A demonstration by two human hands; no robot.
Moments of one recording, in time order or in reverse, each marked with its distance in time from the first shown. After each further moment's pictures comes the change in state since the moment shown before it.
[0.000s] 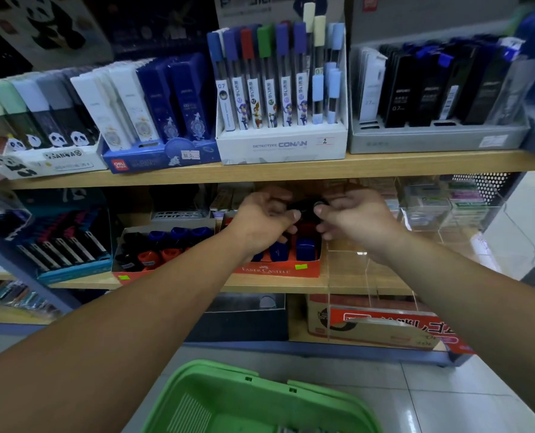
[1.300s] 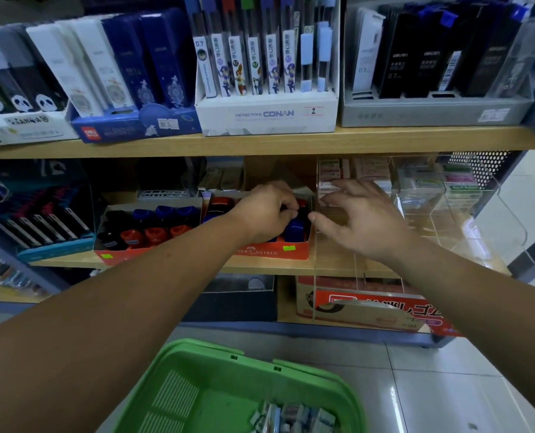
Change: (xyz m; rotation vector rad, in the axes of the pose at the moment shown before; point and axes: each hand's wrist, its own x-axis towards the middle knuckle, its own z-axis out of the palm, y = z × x) left_hand 0.013 -0.014 0.015 0.756 -0.176 0.289; right_hand -0.005 0.034 -0.033 -1.138 -0.047 -0.416
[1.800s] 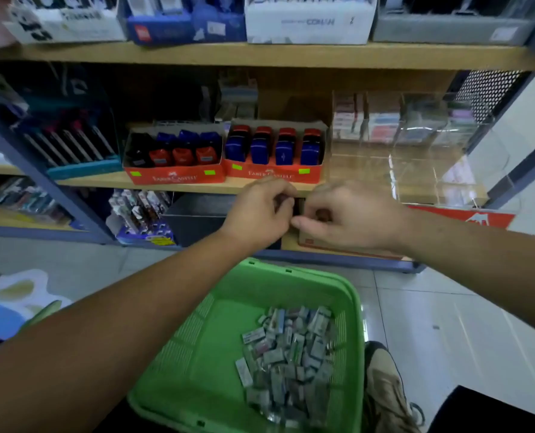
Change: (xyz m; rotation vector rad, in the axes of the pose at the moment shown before) left_hand -0.164 0.013 0.038 -0.255 0.271 -0.004; right_hand -0.103 -0.088 -0.005 0.031 -0.154 -0.439
